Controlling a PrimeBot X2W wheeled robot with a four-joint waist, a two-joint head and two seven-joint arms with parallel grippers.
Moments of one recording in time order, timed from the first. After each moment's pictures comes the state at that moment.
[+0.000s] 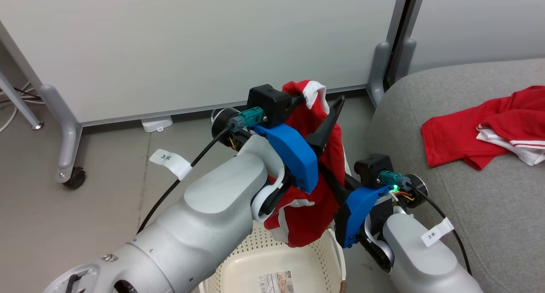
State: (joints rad) left arm -0.97 0.05 -1.21 0.74 -1.09 -0.02 -0.26; right arm -0.59 -0.05 0.48 0.83 0.30 0.13 -0.14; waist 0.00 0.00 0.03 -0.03
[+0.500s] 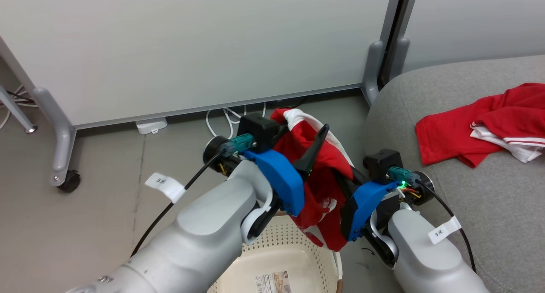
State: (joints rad) left arm -0.88 0.07 -1.21 0.77 -1.07 -0.04 -0.26; right arm -0.60 -0.05 0.45 0.86 0.30 0.13 -0.18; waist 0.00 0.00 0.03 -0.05
